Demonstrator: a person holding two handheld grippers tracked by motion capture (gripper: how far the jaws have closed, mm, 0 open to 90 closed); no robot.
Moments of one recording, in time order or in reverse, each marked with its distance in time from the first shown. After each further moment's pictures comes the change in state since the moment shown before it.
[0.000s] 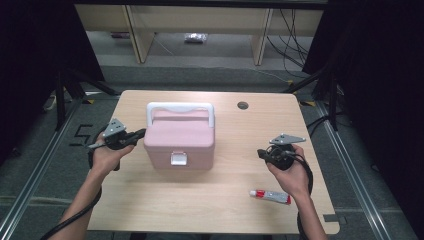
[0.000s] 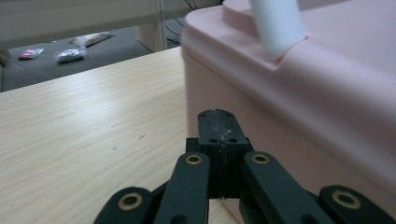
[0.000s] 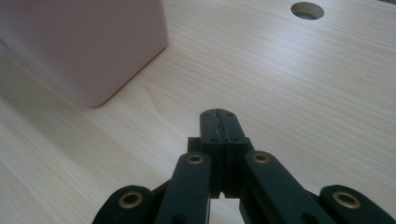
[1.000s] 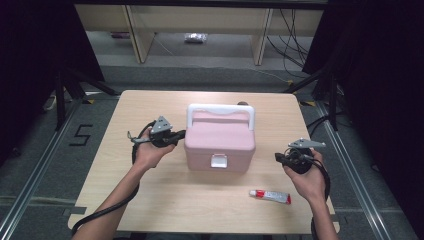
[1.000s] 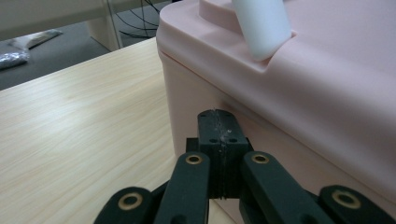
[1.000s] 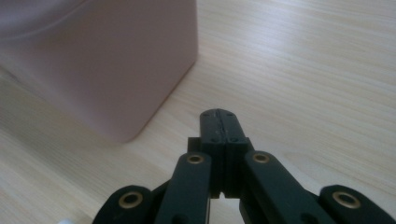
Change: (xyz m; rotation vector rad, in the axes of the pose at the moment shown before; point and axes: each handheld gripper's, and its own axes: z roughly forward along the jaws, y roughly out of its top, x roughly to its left) left arm -0.093 0.034 0.078 0.067 -0.123 0.035; right arm -0.038 -0.026 -0.020 0.003 -0.067 0.059
